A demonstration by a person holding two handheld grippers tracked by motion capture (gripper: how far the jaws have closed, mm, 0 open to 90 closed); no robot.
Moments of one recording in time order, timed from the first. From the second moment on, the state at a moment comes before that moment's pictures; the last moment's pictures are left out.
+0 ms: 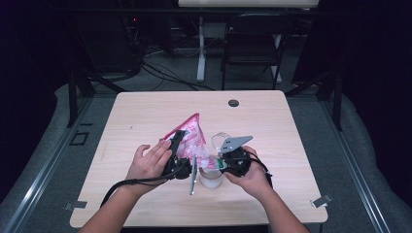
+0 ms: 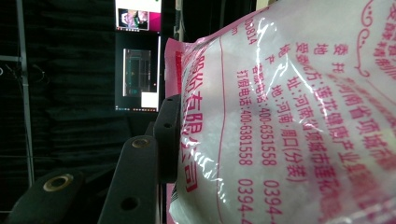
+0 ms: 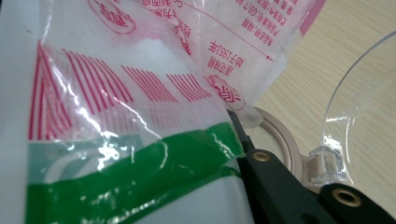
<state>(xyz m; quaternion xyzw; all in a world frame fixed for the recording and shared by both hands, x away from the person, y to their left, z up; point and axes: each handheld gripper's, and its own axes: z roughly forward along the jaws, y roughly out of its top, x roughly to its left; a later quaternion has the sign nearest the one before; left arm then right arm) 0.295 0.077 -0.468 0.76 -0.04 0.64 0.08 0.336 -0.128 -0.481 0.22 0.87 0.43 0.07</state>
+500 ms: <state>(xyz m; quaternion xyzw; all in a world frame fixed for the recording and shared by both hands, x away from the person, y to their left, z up) 0.294 0.079 -0.471 0.77 -0.04 0.63 0.08 0.336 -0.124 -0.485 0.23 0.88 0.42 0.07</state>
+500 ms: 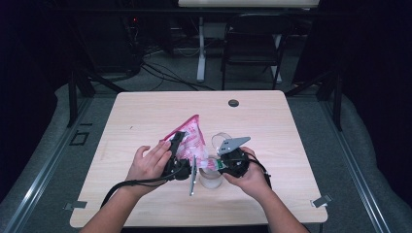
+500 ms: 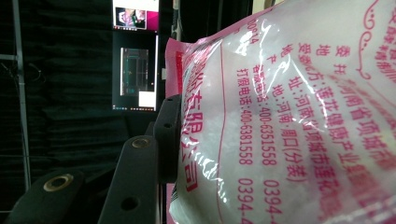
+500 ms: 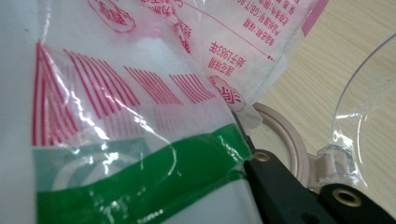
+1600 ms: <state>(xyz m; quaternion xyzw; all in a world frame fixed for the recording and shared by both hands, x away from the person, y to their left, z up) 0.292 0.082 -0.470 0.77 -0.04 0.64 0.08 0.337 -0.119 -0.488 0.23 0.87 0.42 0.06</state>
